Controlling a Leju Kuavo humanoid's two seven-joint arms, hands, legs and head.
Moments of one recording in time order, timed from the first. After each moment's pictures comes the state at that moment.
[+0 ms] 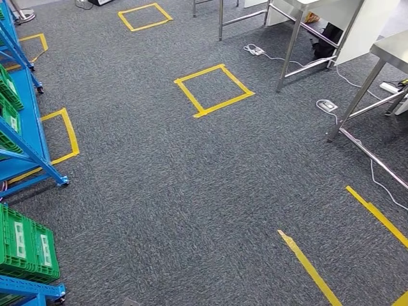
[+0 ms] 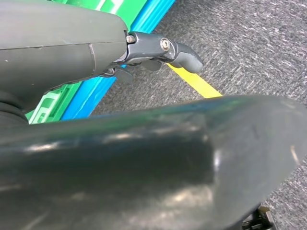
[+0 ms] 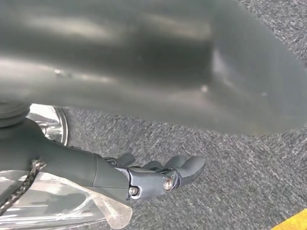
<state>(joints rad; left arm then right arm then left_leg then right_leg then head) -0.04 -0.24 0.88 -0.24 -1.20 0.31 -0.22 -0.06 0.14 -1.41 -0.26 1.16 -0.05 -0.31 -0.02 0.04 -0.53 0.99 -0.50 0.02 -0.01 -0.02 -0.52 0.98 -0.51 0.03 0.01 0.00</state>
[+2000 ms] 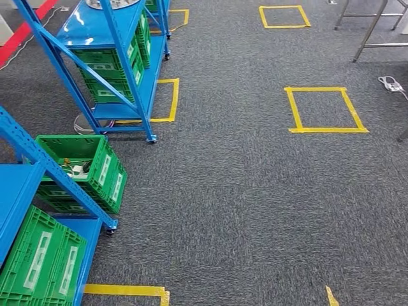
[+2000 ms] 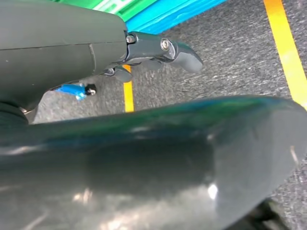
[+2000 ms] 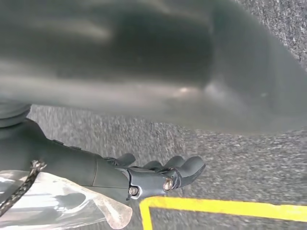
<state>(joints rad) -0.04 -0.24 0.91 -0.24 -1.17 0.30 -0.22 -0.05 0.14 -1.37 -0.25 1.21 -0.07 -0.28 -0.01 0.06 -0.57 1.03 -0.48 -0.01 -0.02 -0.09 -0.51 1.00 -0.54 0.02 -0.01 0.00</state>
